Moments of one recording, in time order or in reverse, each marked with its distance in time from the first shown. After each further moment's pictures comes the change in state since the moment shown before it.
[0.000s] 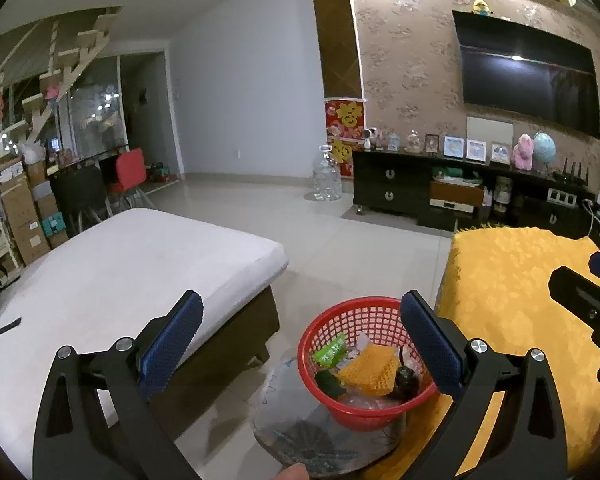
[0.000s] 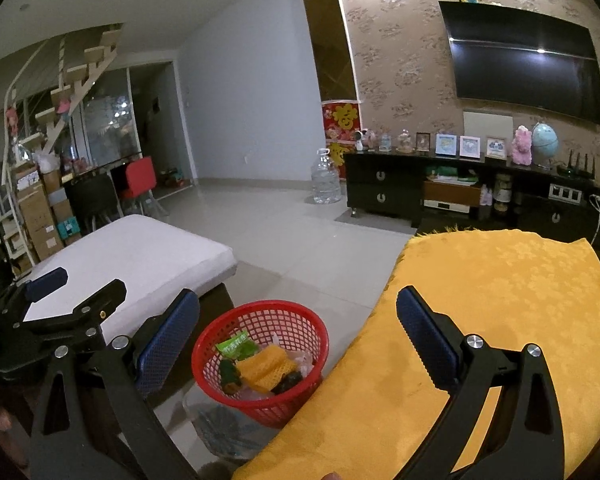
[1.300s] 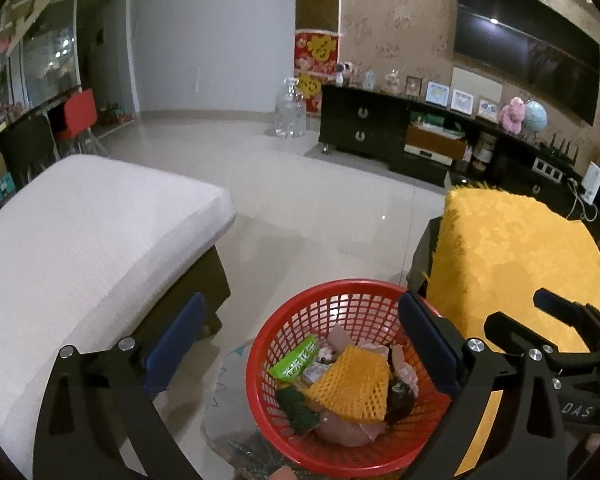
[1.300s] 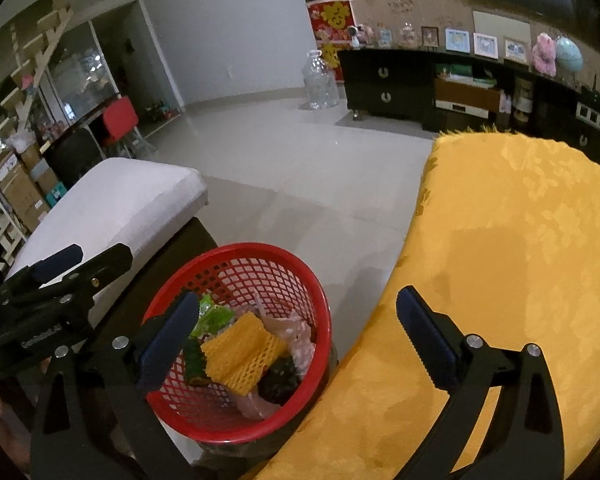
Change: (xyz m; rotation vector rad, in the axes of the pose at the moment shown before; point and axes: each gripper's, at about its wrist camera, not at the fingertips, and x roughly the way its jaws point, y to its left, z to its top) left arm 0.138 -0.012 0.007 -0.020 0.235 -0.156; right arm 0.165 -0.033 -0.026 0.101 0.347 0.029
